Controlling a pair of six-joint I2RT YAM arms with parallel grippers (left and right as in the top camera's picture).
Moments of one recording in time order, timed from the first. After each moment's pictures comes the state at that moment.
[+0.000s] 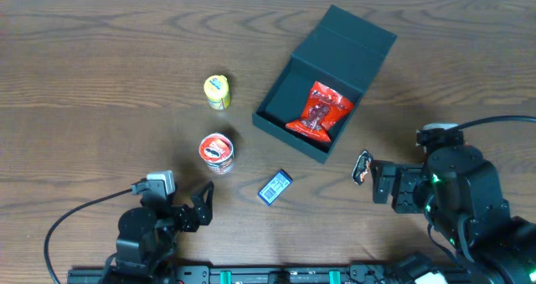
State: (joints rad) left arm -0.21 0.01 0.17 -0.65 0.19 -0.46; right arm 0.46 0.80 1.22 -1.29 0.20 0.44
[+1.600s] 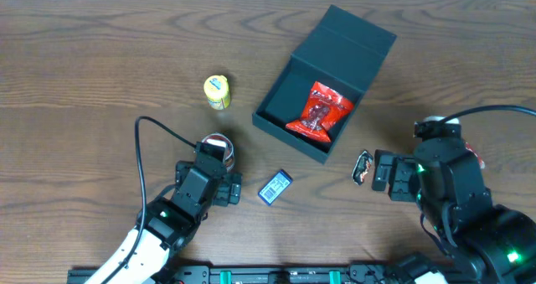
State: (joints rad) left arm -0.61 0.96 0.41 -0.32 -0.20 -0.33; right arm 0.46 0.83 1.14 -1.21 0.32 0.44
